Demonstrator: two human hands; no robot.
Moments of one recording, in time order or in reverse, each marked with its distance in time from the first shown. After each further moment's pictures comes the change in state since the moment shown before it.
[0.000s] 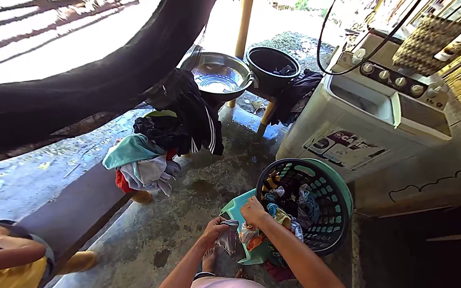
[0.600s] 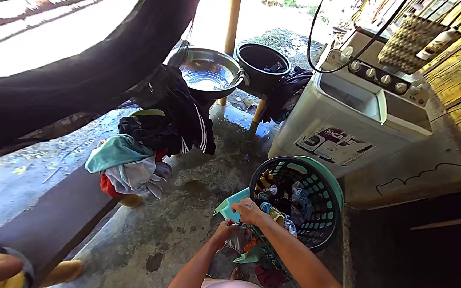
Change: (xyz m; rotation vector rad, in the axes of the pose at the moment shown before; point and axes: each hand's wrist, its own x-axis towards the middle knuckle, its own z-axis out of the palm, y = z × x) left_hand 0.034 -0.027 0.047 0.123 -0.080 -0.103; right_hand 0.006 0.023 0.015 0.352 0.177 -0.111
